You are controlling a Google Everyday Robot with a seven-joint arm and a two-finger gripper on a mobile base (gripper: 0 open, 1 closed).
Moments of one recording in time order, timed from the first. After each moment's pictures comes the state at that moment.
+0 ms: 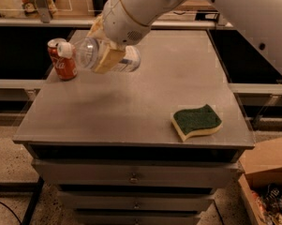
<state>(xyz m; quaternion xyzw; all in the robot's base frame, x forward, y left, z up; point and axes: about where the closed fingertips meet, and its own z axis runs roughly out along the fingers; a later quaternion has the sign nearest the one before) 0.558 0.096 0.969 -0.79 0.48 0.10 0.35</state>
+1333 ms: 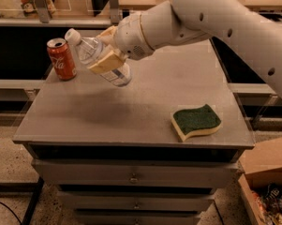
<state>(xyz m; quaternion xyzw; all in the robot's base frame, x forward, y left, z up) 0.581 0.102 0.952 -0.66 0.54 0.24 0.46</state>
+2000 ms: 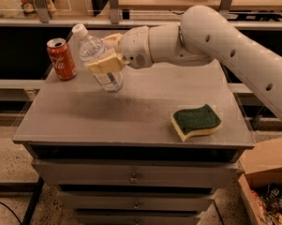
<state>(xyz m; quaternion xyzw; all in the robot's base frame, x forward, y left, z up) 0.589 0.107 0.947 -0.57 0.54 0.35 0.51</state>
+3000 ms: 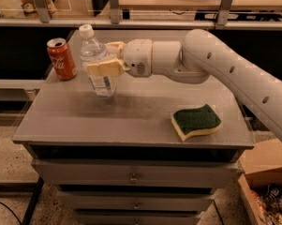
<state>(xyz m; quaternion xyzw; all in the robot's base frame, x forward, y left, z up) 0.590 0.106 0.939 -0.49 0.54 0.44 0.53</state>
